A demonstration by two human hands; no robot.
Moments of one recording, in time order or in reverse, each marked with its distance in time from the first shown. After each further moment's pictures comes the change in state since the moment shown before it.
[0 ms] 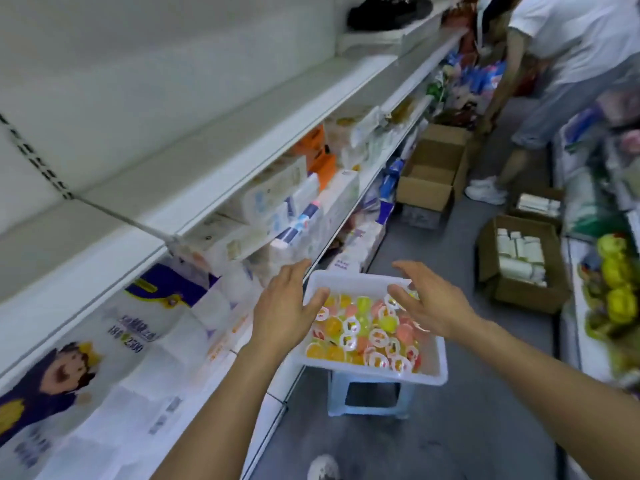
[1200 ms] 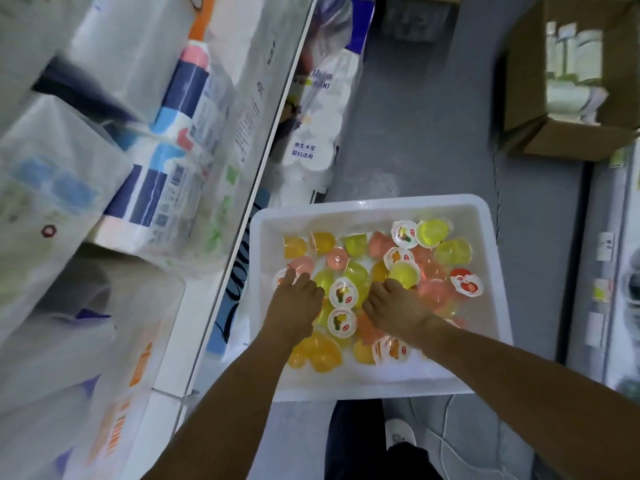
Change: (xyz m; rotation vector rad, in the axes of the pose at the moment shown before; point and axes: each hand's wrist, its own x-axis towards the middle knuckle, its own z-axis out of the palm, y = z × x) left_hand 0.174 -0.182 0.351 0.781 -0.812 0.596; right_hand 0.171 0.167 0.318 -0.829 -0.762 -0.543
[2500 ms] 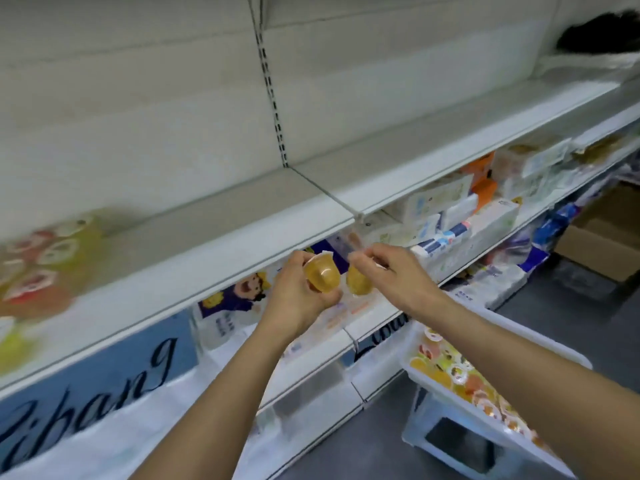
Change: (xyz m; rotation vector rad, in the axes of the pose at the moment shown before) left_hand -0.554 0.094 -0.186 -1.326 1.075 -1.036; right_hand -0.259 -0.233 -0.407 1.193 0.912 -0.233
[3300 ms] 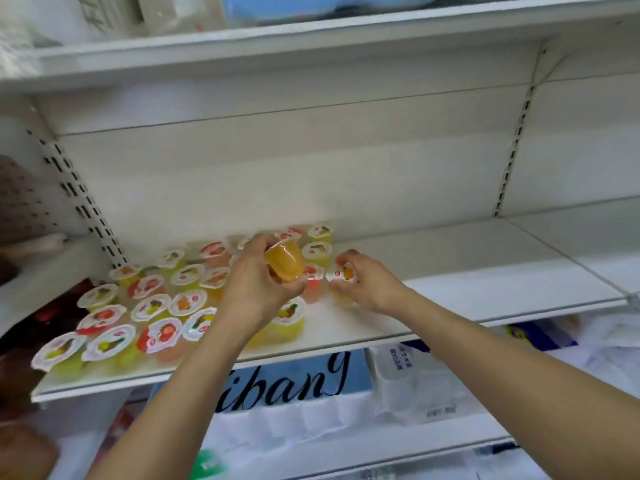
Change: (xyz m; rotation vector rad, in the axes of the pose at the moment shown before) left_hand -0.086 -0.092 -0.343 0.222 0.571 -0.059; right_hand 0.087 -0.219 0.299 -0.258 -0.434 -0.327
